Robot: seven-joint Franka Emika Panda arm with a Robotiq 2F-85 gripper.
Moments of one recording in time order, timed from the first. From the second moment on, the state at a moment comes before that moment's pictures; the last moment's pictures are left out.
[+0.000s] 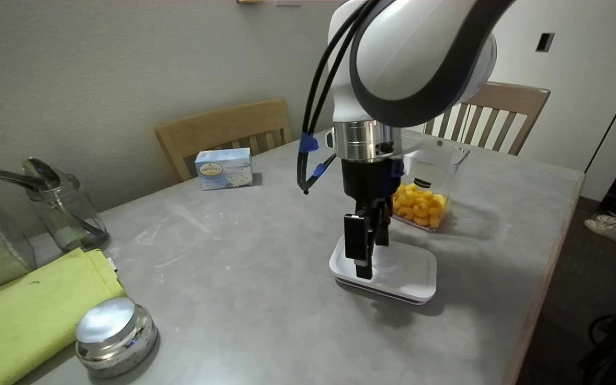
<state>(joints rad) 0.10 0.51 0.12 -2.05 0.09 2.38 -0.19</state>
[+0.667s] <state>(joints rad) 0.09 0.51 0.11 -2.07 0.08 2.38 -0.19</state>
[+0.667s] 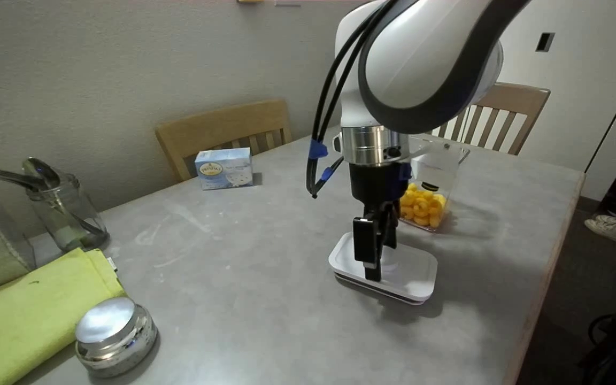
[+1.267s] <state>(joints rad) 0.09 0.51 0.12 -2.08 0.08 2.41 -0.20</state>
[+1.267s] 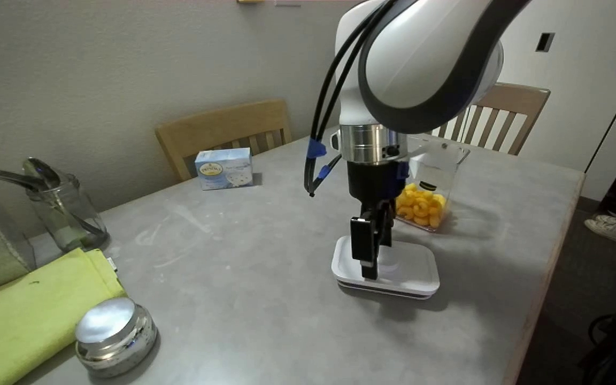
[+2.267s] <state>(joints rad) 0.08 0.50 0.12 -2.08 0.08 2.44 -0.21</state>
